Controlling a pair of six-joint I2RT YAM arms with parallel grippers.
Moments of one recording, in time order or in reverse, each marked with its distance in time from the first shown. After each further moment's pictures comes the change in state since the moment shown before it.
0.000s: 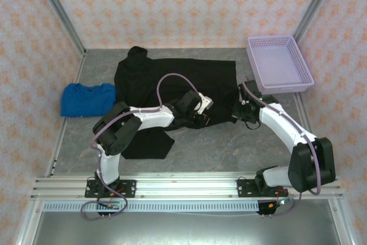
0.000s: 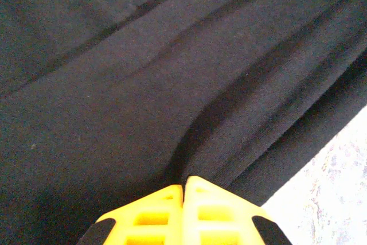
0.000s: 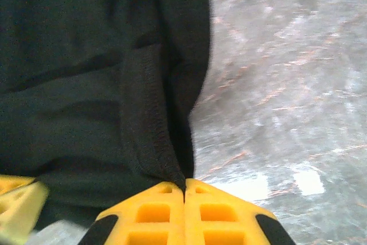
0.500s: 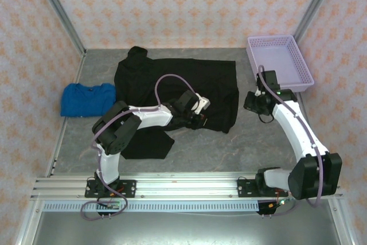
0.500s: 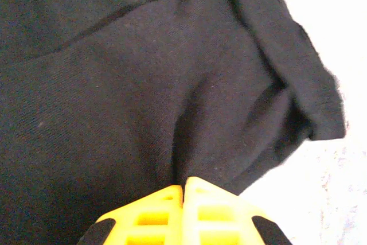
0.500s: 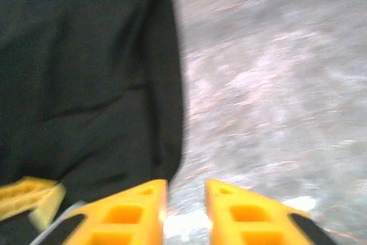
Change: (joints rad) left arm 0.023 0.000 -0.012 -0.032 0.029 -0.024; right arm -0.132 -0.063 0.151 -0.156 0.063 -0.115
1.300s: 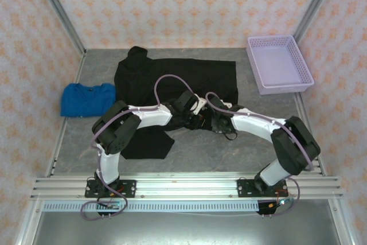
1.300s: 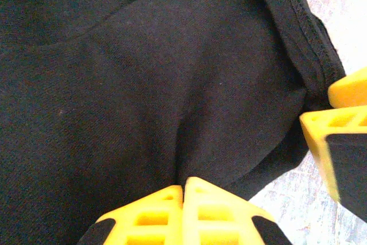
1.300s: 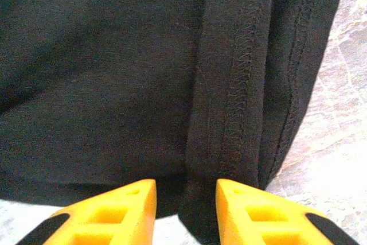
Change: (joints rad) left arm 0.005 0.000 0.000 -0.037 -0.002 0.000; right arm 0.529 0.301 -0.210 0.282 0.227 0.280
